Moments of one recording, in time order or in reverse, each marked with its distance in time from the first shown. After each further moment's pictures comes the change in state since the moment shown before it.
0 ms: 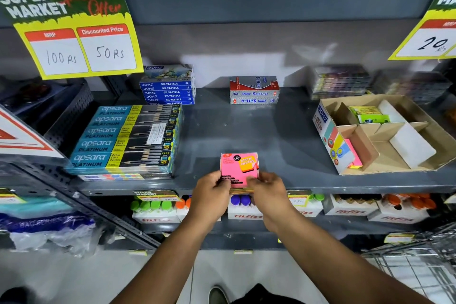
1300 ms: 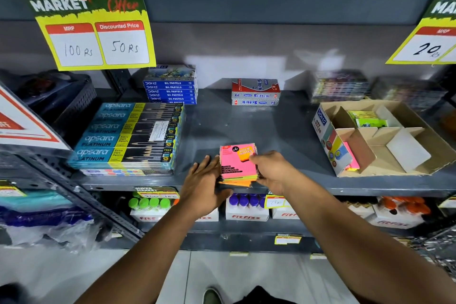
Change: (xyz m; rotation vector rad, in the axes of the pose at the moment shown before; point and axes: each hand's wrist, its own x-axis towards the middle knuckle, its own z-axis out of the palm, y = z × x) left_hand 0.045 -0.045 -0.018 0.830 -0.127 0.437; right_hand 0.029 -0.053 -0.010 -0.090 -0.161 0.129
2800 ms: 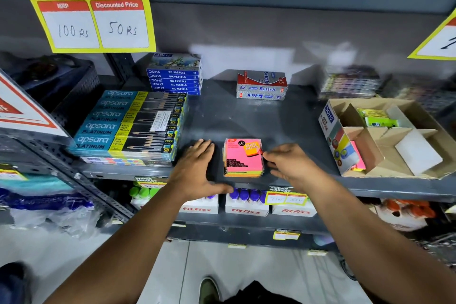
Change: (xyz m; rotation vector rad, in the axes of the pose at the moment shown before) left_hand 0.004 -0.014 -0.023 0.028 -0.023 -0.043; right_hand 0.008 0.003 -0.035 -0.134 0.035 -0.086
